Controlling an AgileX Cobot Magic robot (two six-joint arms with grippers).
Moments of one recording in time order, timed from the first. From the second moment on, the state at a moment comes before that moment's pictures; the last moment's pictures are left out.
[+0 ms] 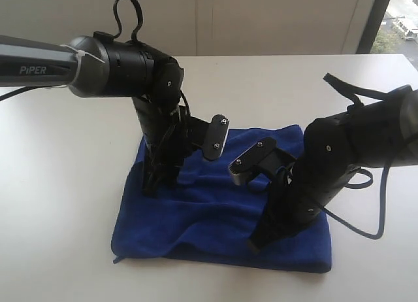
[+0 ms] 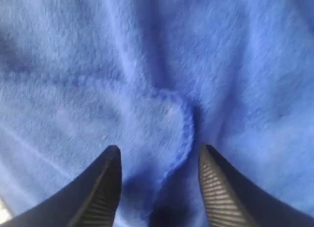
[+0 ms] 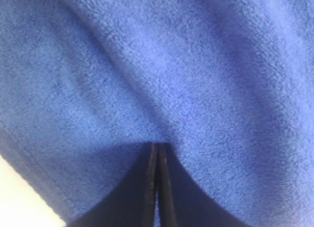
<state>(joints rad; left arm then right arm) -0.71 2.03 -1.48 0.06 0.89 1.13 0.43 1.76 -0.80 0.14 0.53 -0.31</state>
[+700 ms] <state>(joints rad) -0.63 2.04 -1.48 0.30 0.67 0.44 0.43 1.76 -0.80 0.14 0.53 -0.31</state>
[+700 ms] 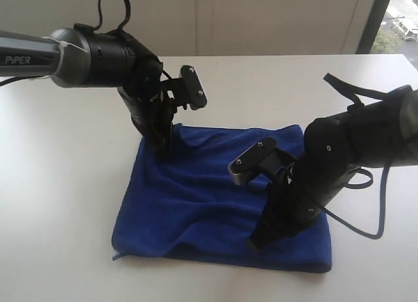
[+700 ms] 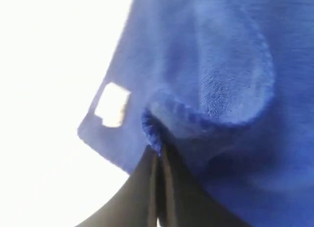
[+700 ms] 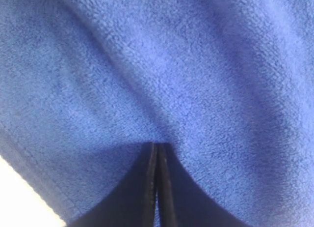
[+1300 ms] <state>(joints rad) -0.55 2.10 -1.48 0.32 0.61 0.17 0.43 1.76 -0.80 0.14 0.53 -0.31</state>
